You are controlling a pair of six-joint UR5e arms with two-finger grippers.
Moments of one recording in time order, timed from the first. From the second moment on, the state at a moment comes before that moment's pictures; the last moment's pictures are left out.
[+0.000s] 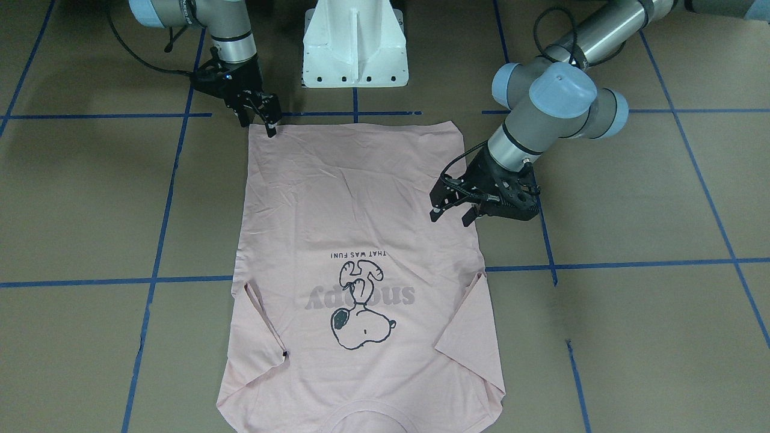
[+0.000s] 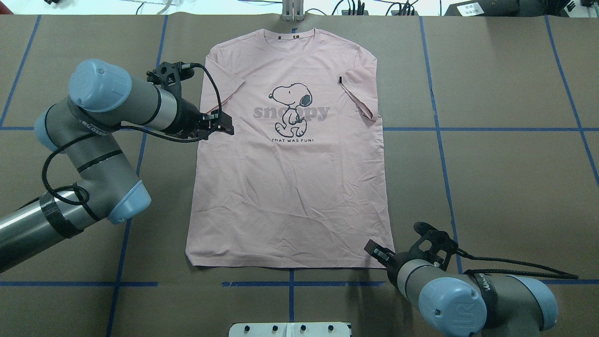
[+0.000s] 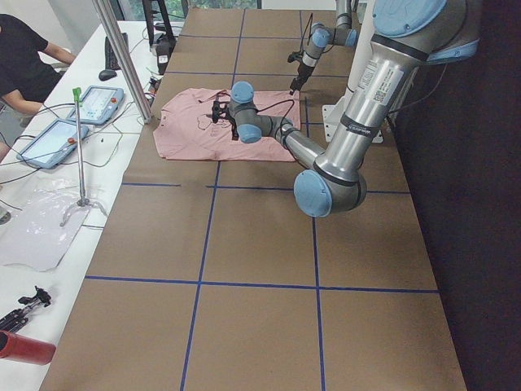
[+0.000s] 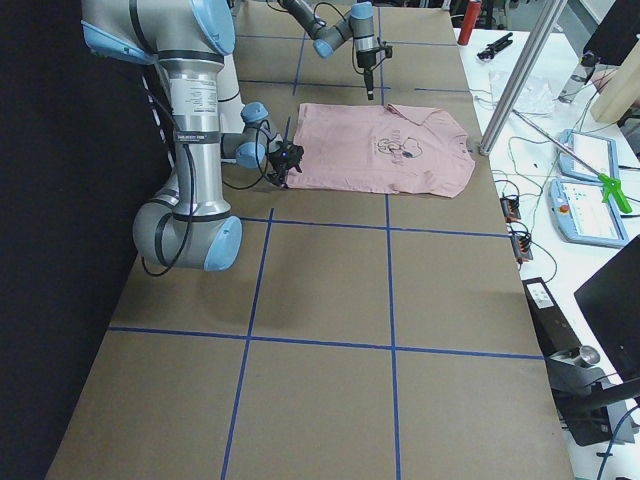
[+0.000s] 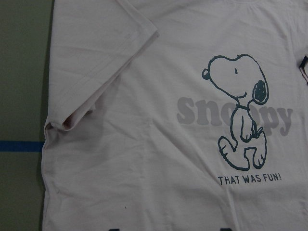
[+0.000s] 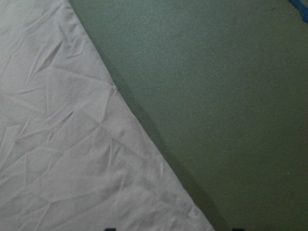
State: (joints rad) left arm -0.73 -2.07 -1.56 -2.24 -2.02 -1.29; right arm 0.10 -1.46 2.03 -1.31 1.31 2.09
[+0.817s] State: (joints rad) left arm -0.73 -2.07 -1.57 -2.24 -2.02 -1.29; right arm 0.09 -1.47 2.04 -1.34 1.31 2.09
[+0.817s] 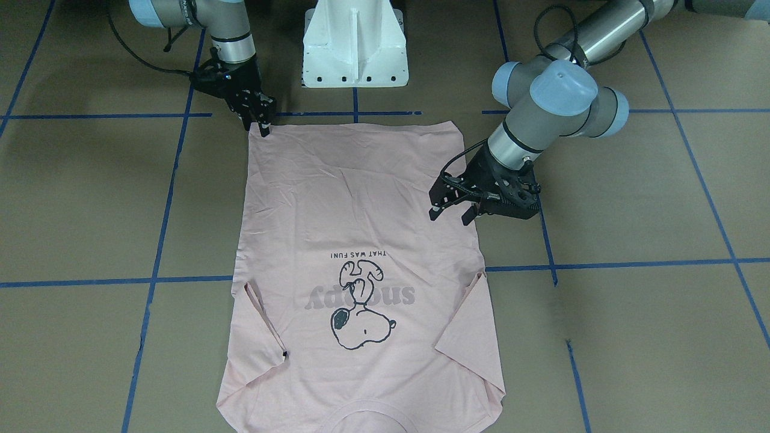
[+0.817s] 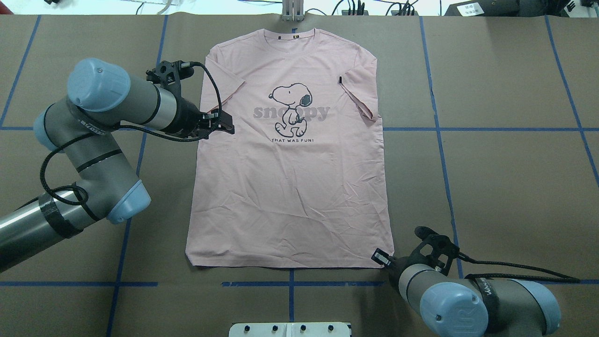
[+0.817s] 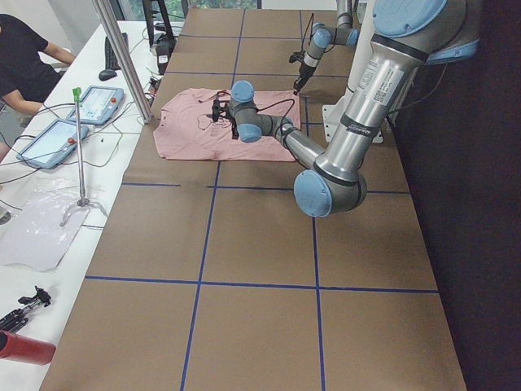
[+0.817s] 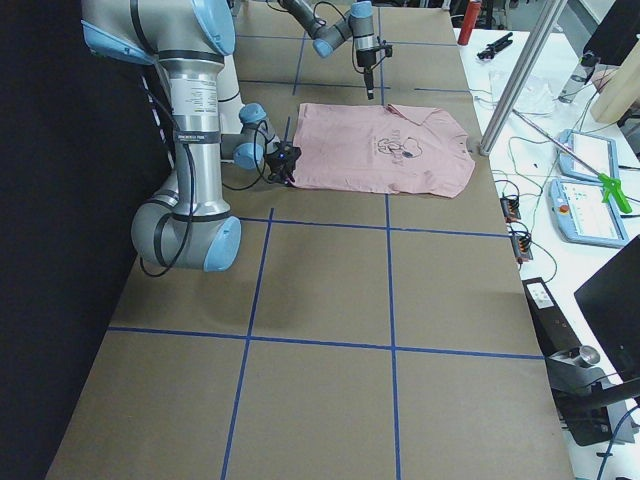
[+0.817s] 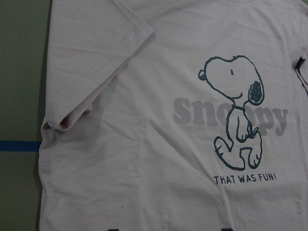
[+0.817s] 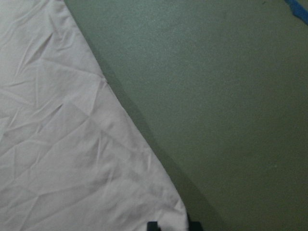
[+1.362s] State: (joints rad) left arm -0.64 -1.91 -1.80 -2.20 -1.99 -1.47; right arm 0.08 -1.47 2.09 -1.38 1.31 2.08
